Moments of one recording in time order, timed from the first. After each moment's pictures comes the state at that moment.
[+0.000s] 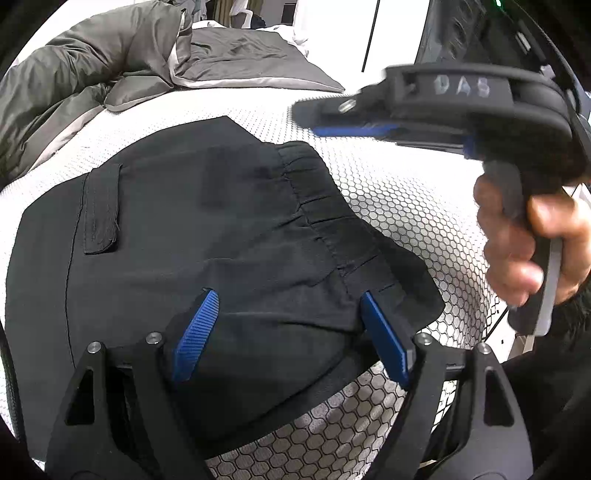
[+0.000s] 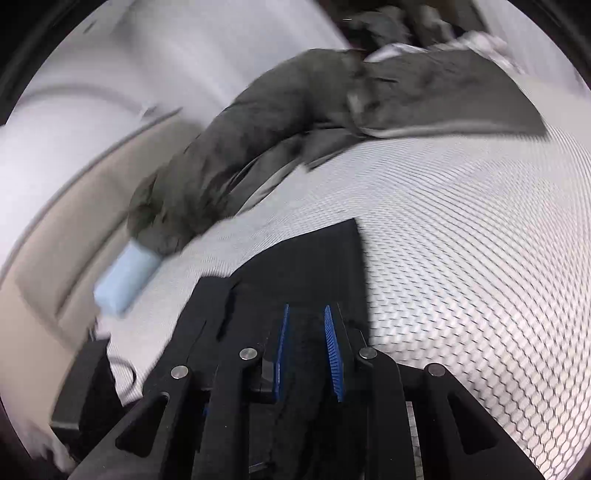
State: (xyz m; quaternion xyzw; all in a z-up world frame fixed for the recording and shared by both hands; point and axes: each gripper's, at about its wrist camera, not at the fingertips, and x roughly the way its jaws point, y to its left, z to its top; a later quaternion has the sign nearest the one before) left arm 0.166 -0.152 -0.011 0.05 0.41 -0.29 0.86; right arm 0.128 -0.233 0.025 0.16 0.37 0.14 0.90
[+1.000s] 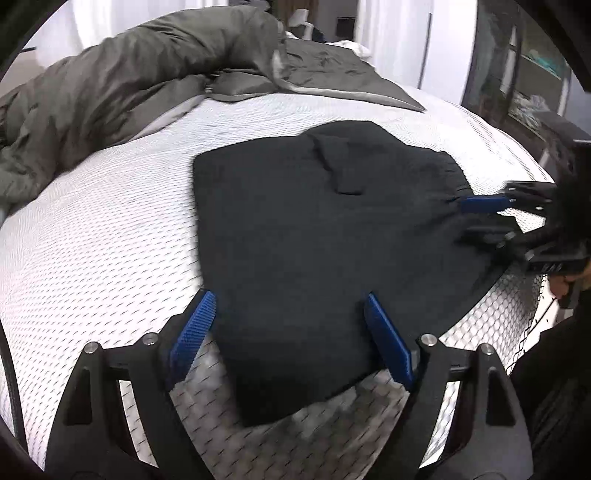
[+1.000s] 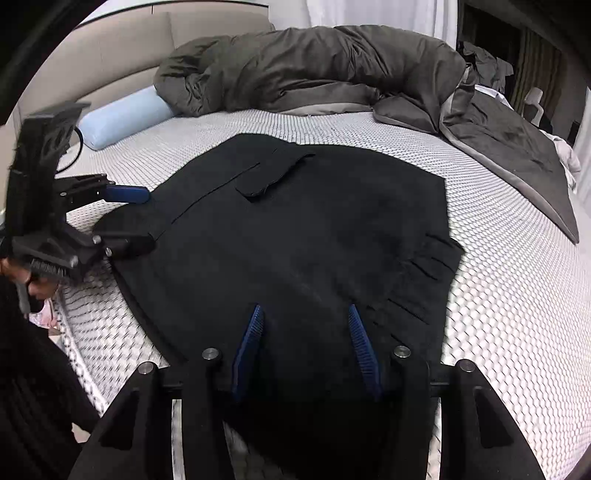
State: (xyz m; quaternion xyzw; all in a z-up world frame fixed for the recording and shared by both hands) left arm 0.150 0.028 -0.004 0.04 0.39 -0.18 0.90; right arm 0.077 -0.127 -0.017 -0.12 0.42 0.15 0.89
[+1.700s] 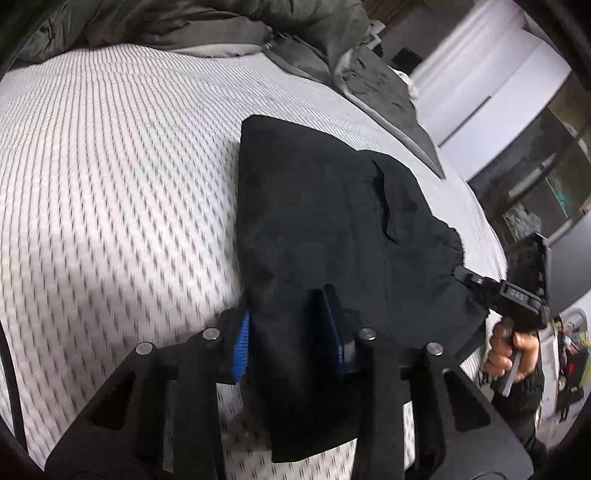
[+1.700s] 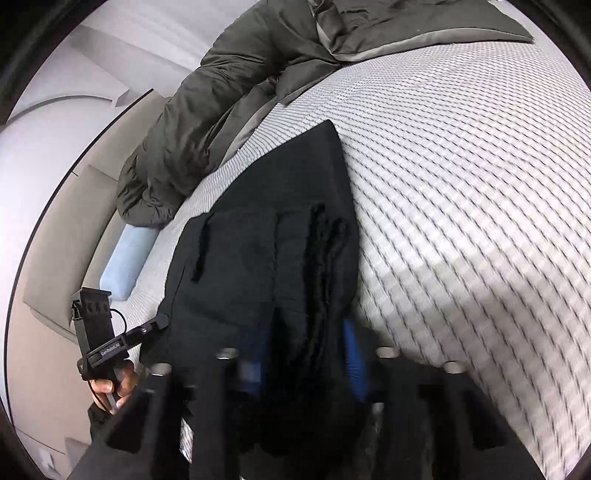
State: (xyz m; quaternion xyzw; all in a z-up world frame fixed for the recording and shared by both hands) left arm 0.215 0.102 -0.030 -0.20 0.46 -0.18 0.85; right arm 0.119 -0.243 -0.024 0.24 0.47 0.13 0.84
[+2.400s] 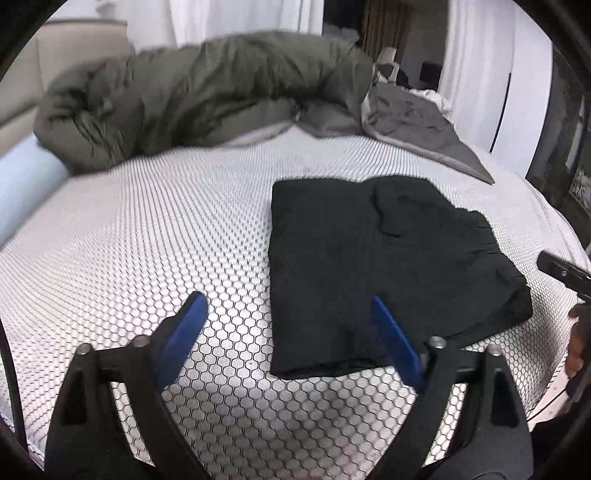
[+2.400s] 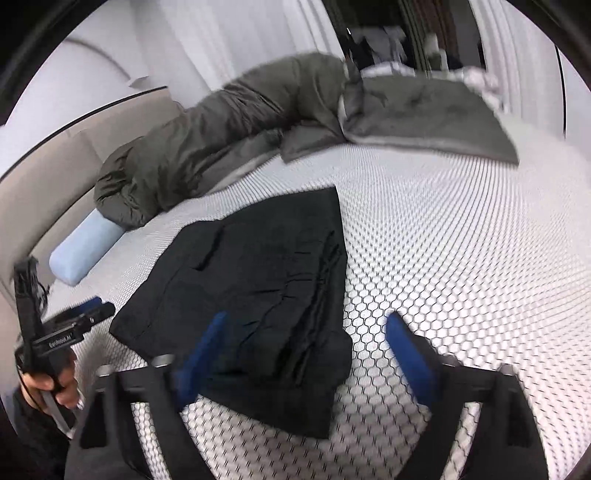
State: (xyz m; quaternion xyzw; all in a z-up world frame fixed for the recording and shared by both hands) left arm 0.150 0.057 0.036 -0.04 0.34 -0.04 0.94; right arm 0.091 -0.200 0.025 0.06 0.36 0.05 0.93
